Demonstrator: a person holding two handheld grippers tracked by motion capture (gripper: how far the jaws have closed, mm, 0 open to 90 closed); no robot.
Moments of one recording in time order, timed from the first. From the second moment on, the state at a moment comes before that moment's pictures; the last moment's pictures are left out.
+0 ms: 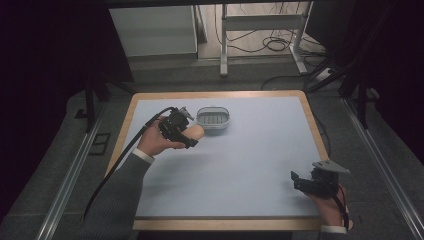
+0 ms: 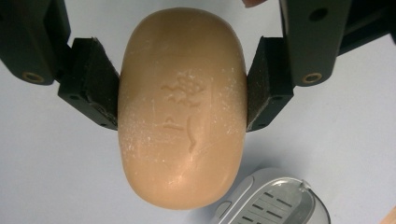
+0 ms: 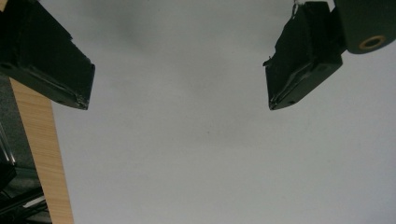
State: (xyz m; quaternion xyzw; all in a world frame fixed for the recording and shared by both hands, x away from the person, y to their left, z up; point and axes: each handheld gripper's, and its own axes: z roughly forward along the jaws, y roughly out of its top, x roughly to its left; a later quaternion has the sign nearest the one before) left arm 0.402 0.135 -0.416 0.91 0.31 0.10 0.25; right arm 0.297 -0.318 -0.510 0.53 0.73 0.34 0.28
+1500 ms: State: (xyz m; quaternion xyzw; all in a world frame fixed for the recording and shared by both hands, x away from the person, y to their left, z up) left arm 0.453 0.110 -0.424 0.92 0.31 0.10 0.22; right arm 0.298 -0.319 -0.511 0.53 0.73 0.34 0.28
